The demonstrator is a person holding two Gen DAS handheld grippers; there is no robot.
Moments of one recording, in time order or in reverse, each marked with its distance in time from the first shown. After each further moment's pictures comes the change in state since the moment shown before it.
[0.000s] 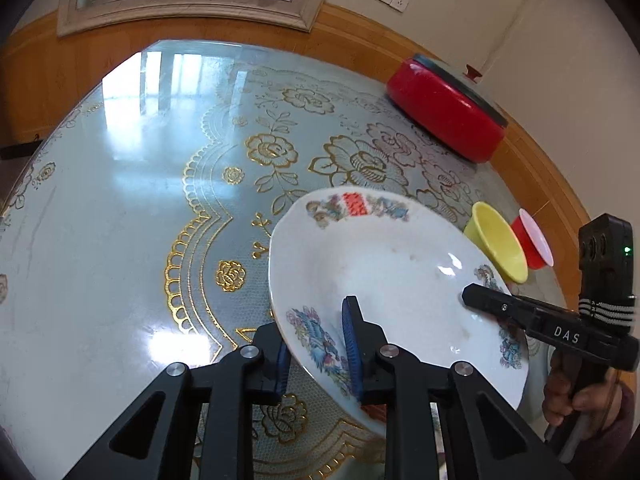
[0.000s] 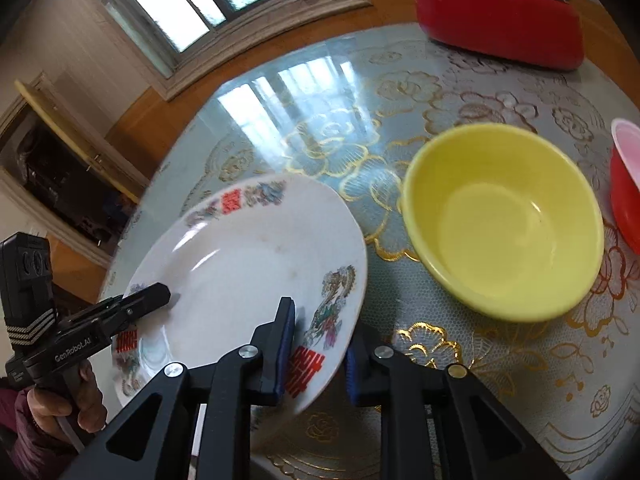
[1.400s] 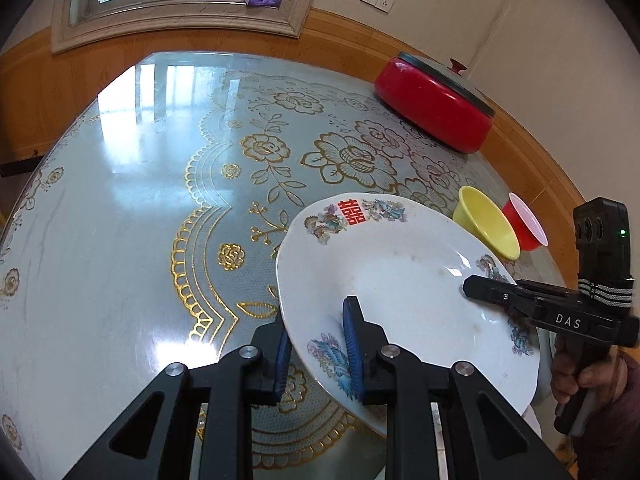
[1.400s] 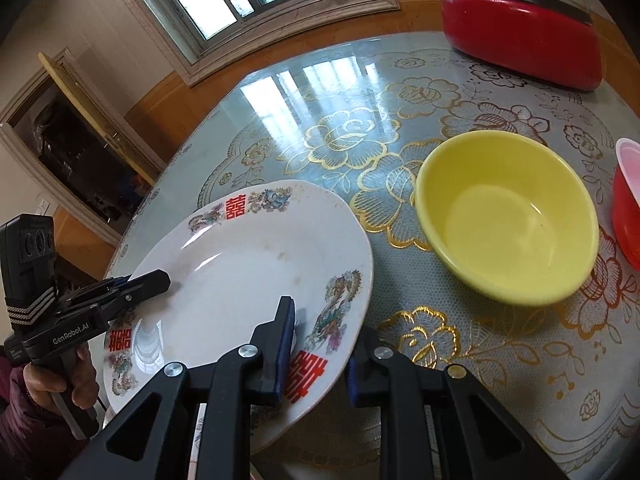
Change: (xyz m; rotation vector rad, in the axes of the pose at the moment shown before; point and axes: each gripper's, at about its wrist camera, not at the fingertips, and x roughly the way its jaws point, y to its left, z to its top) left arm -0.016 -0.009 -0.019 0.071 -0.020 0.015; right arm -0.013 0.002 -0.013 -0.084 0.011 0.012
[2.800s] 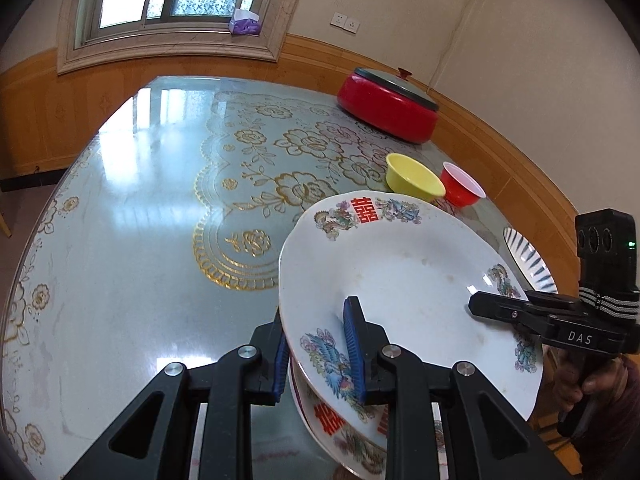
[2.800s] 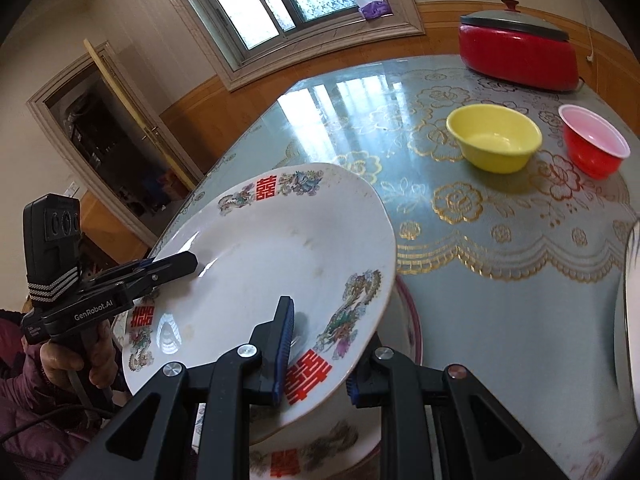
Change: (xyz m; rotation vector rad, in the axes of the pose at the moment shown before) left arm -0.113 -0.027 -0.115 0.064 -0.077 -0.044; right arm -0.092 0.072 -0.134 -0.047 -0.079 0.056
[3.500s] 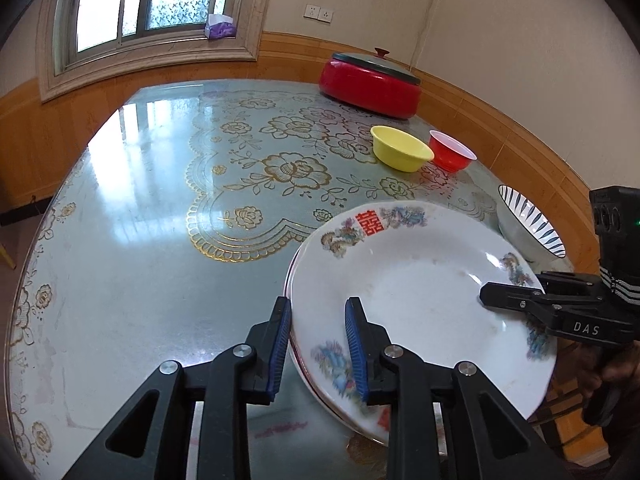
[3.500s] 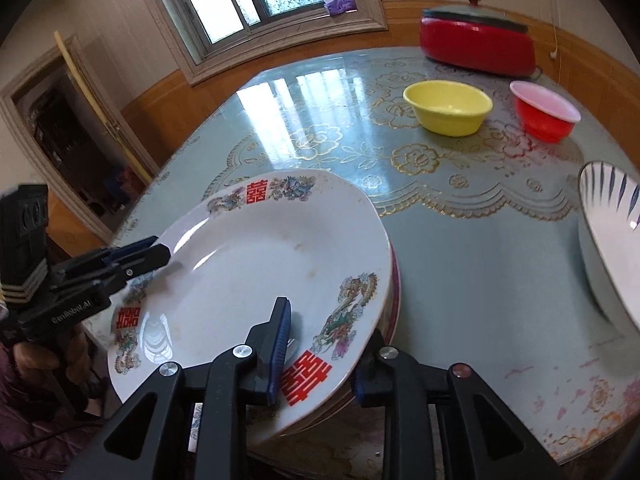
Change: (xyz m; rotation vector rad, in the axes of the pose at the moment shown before) left arm -0.001 -0.009 -0.025 0.122 0.010 0.014; right arm -0.002 0.015 -0.034 -0.009 0.011 -0.201
